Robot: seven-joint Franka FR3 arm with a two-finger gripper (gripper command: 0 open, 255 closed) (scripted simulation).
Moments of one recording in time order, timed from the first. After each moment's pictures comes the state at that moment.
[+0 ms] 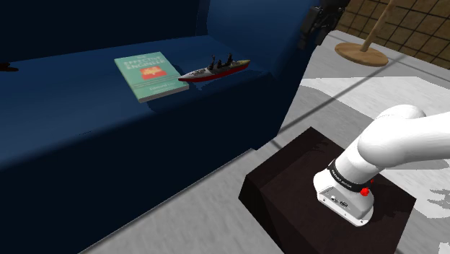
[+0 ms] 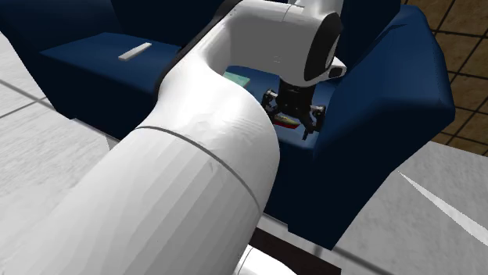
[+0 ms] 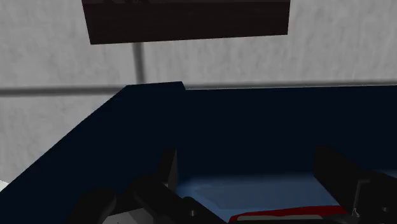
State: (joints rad) arm -0.01 -0.81 0.05 -2.31 0.08 1.58 0.05
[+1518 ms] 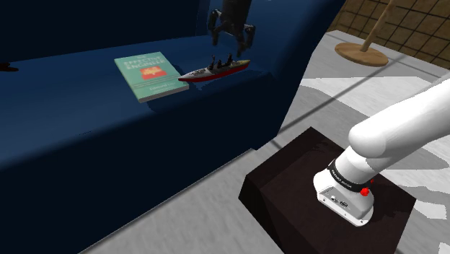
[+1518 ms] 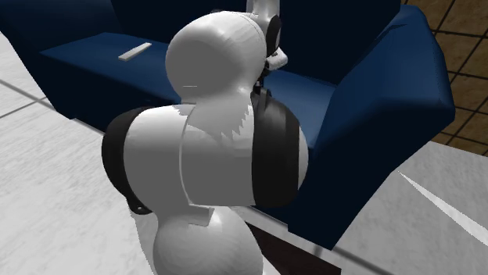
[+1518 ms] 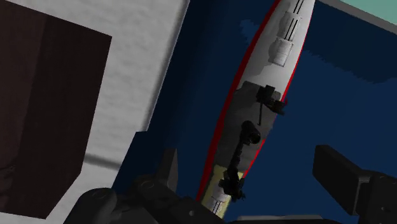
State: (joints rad) arm -0.35 -0.23 0.65 -1.96 0.17 1.91 1.48
